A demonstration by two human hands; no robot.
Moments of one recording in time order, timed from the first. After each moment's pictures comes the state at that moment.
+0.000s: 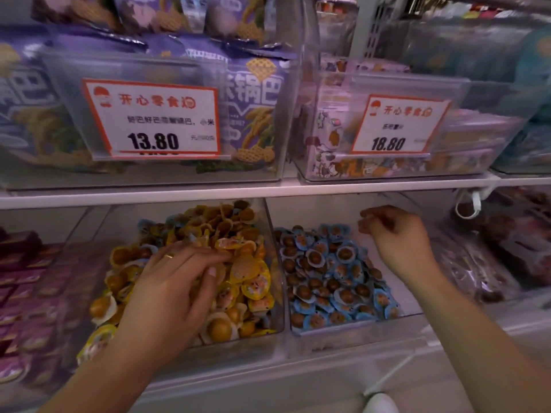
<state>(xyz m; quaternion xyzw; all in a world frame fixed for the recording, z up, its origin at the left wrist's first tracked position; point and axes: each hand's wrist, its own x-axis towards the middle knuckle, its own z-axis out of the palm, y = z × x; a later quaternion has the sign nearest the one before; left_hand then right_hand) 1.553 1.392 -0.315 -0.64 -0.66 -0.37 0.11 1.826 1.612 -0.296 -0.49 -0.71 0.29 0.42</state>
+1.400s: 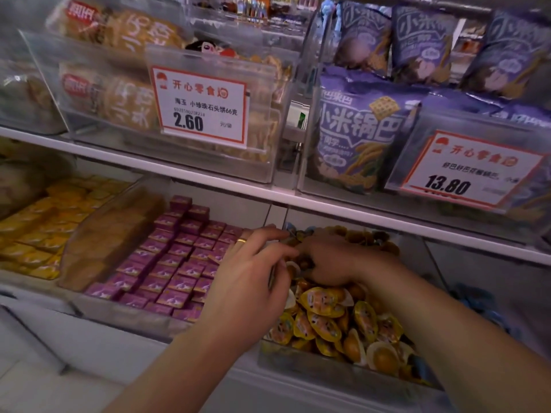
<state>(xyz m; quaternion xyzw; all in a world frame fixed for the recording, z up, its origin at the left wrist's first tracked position) 1.468 1.310 -0.301 -0.51 -0.73 -0.44 0.10 1.521 1.511 -0.288 -0.14 -0.98 0.07 -0.13</state>
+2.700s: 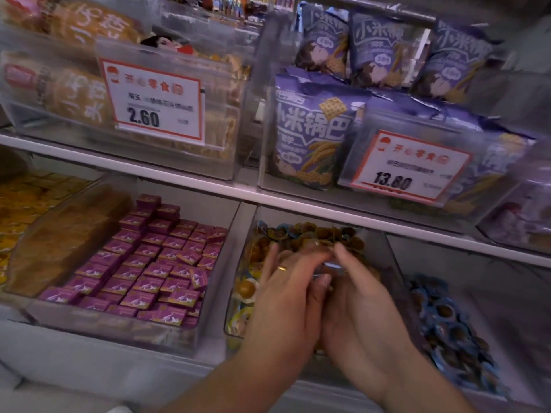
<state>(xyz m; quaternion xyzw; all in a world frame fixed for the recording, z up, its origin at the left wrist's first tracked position) 1.547 1.352 -0.308 -0.52 -0.65 -0.55 0.06 1.635 1.410 -0.258 -0.21 -0.31 0.91 0.18</state>
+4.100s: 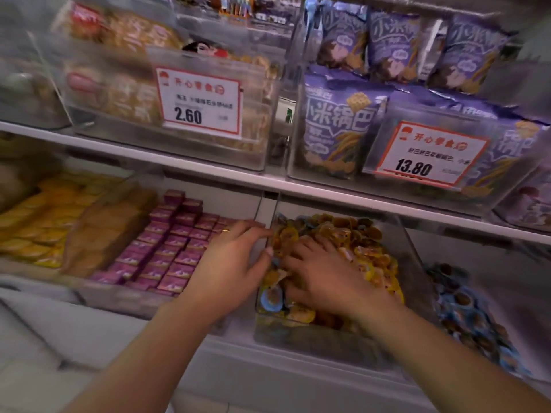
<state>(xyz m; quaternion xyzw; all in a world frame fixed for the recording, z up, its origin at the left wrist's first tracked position) 1.442 1.300 -0.307 -0.53 -0.76 -0.38 0.02 1.576 1.461 -0.312 -0.11 -0.99 -0.08 -0.01</state>
